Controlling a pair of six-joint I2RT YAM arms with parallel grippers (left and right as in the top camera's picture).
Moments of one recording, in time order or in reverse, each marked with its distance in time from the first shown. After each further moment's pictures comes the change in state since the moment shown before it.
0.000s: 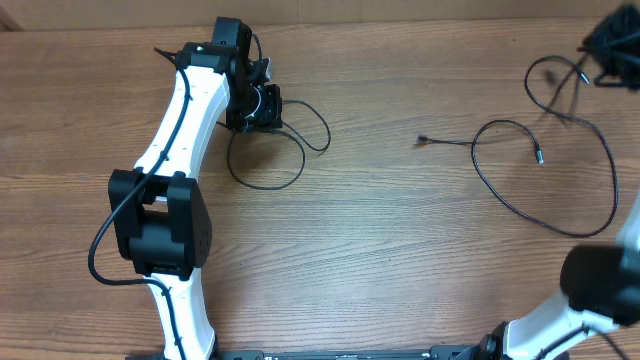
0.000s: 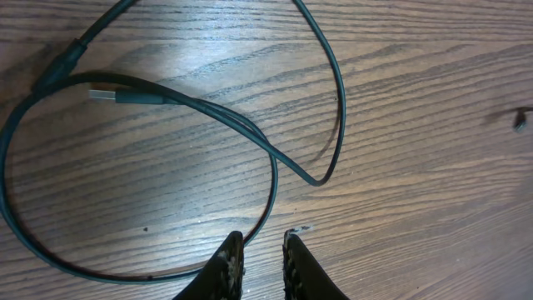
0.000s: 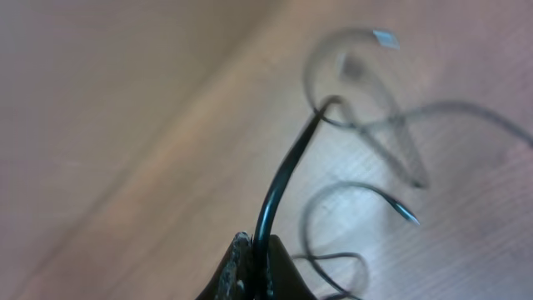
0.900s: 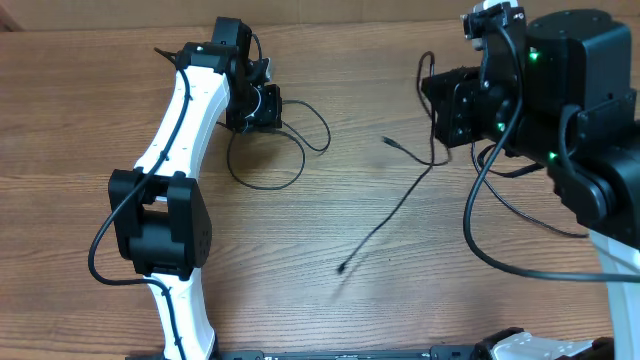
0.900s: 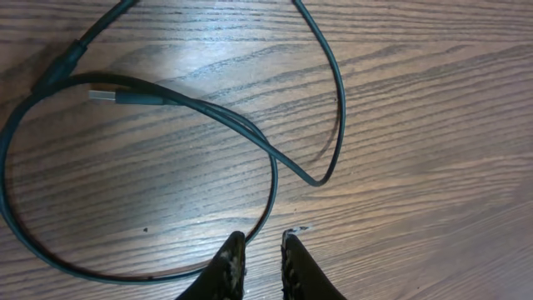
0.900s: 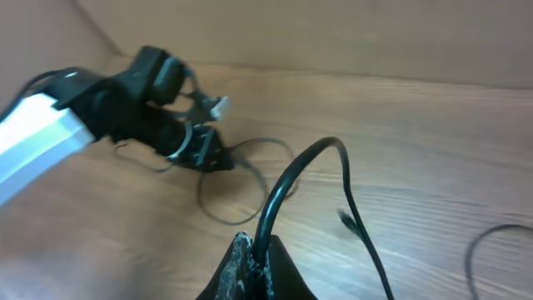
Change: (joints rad) left arm 0.000 0.000 0.000 0.001 0.000 0.000; right arm 0.762 -0.437 -0.005 -0.090 0.051 -0.262
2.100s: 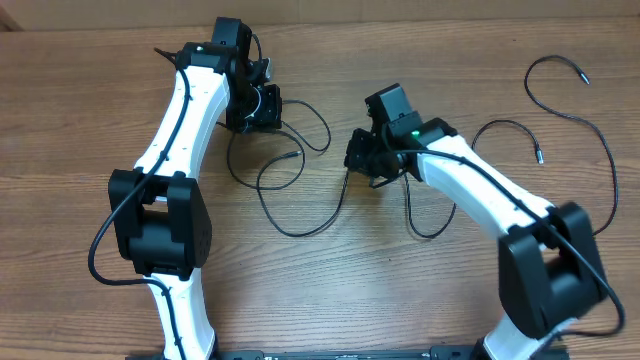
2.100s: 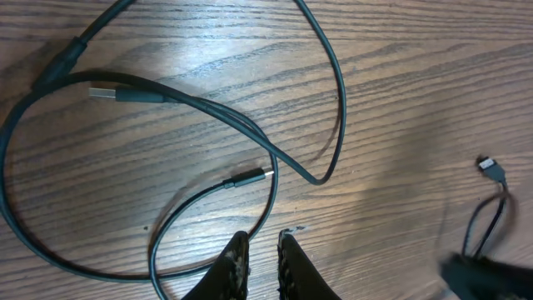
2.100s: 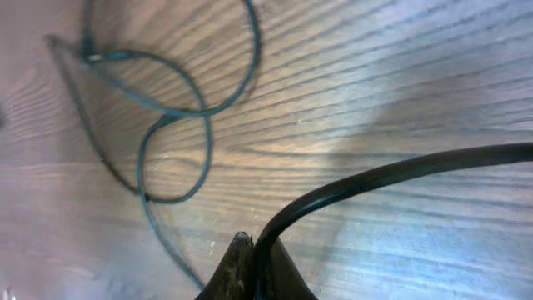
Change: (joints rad) left arm 0.000 0.000 0.000 -0.004 0.000 0.000; right arm 0.053 0.351 -0.829 0.716 -0.171 0.499
